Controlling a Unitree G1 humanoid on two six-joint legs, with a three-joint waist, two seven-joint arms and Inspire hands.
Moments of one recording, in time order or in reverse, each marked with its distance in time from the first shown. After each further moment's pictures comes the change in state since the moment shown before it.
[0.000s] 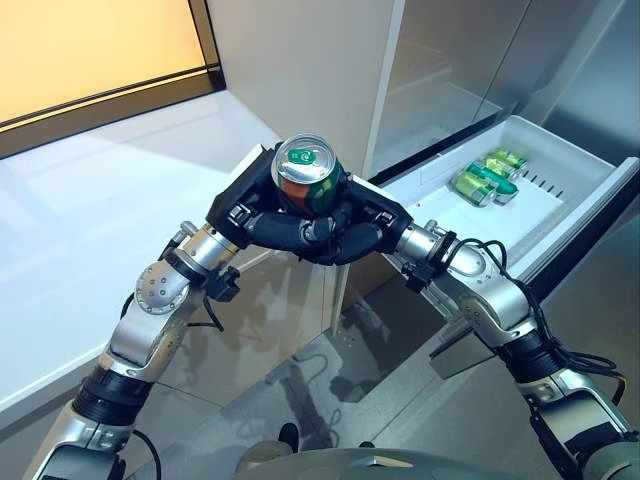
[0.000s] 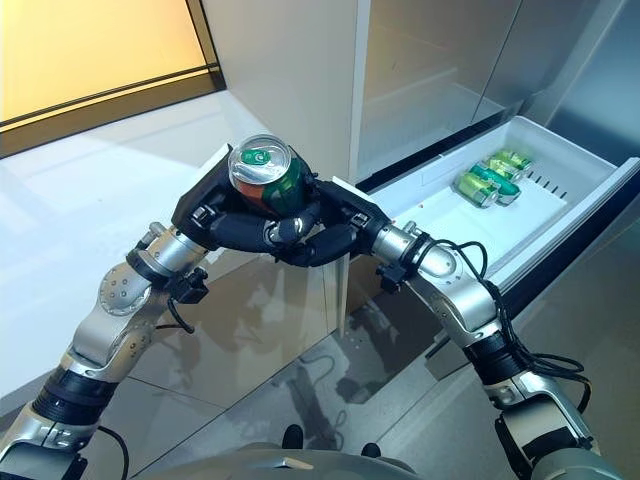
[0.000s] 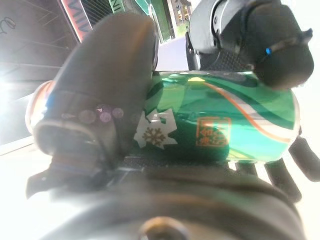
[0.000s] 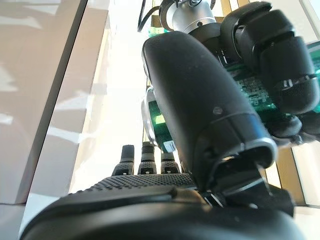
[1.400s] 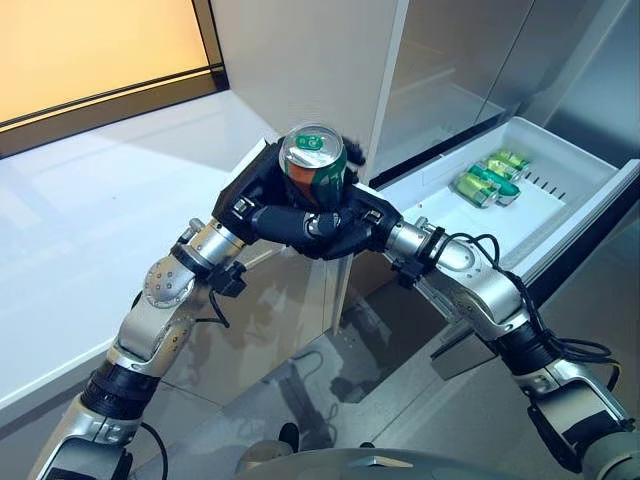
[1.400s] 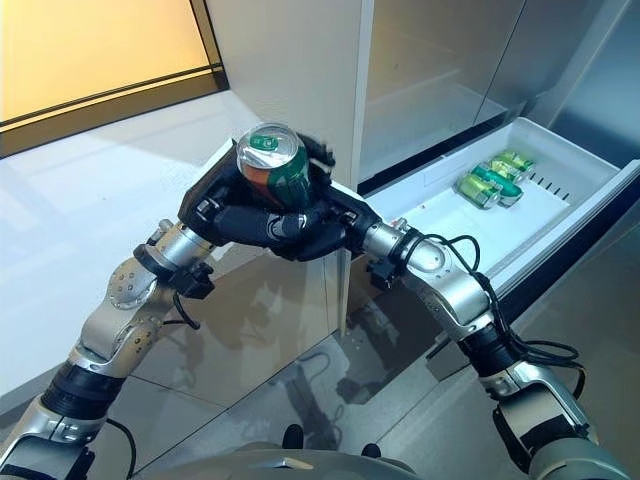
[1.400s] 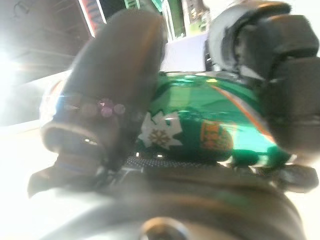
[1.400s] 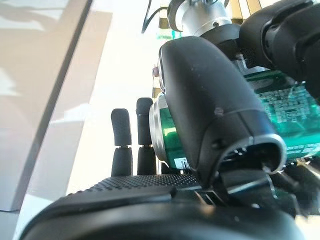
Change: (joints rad) left arm -0.049 -0.029 -0.009 0.000 -0.074 0.035 0.027; right arm -0.043 0.002 0.037 0.001 -0.002 0.040 -0.076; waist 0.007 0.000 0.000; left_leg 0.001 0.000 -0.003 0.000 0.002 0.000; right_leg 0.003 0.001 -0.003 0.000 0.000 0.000
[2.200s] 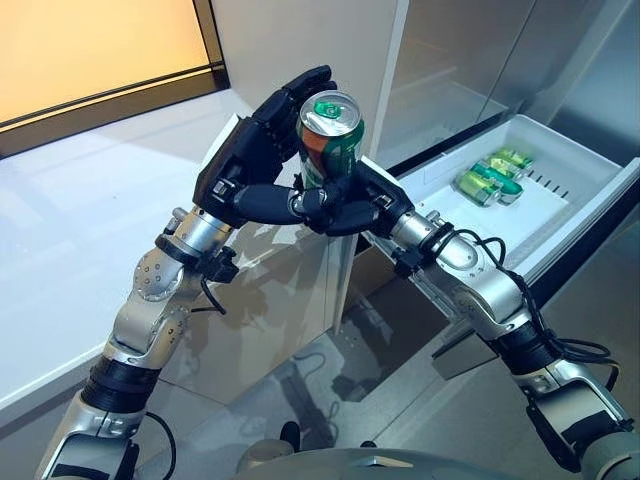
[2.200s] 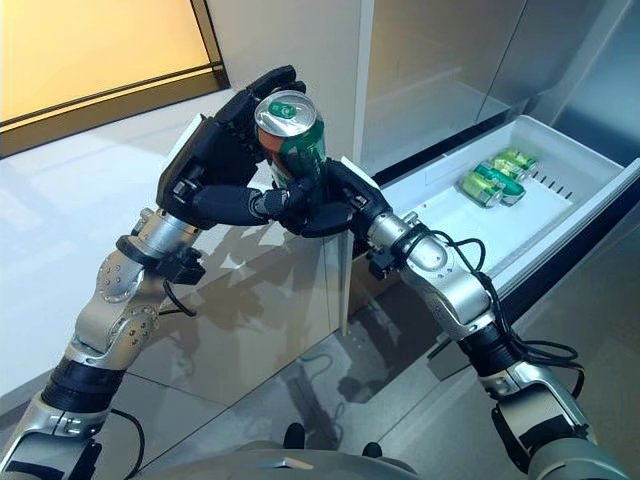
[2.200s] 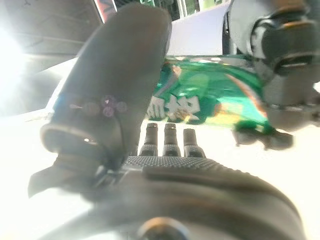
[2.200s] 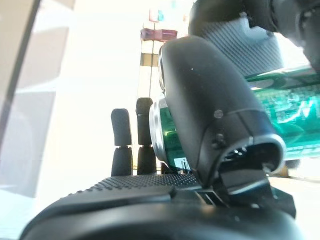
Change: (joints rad) left arm 0.027 -0.041 0.090 -0.003 0.001 -0.031 0.037; right arm 0.000 -0.002 -0.032 -0.027 0.000 -0.045 -0.172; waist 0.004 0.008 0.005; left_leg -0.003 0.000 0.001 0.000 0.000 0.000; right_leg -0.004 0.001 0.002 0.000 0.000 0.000
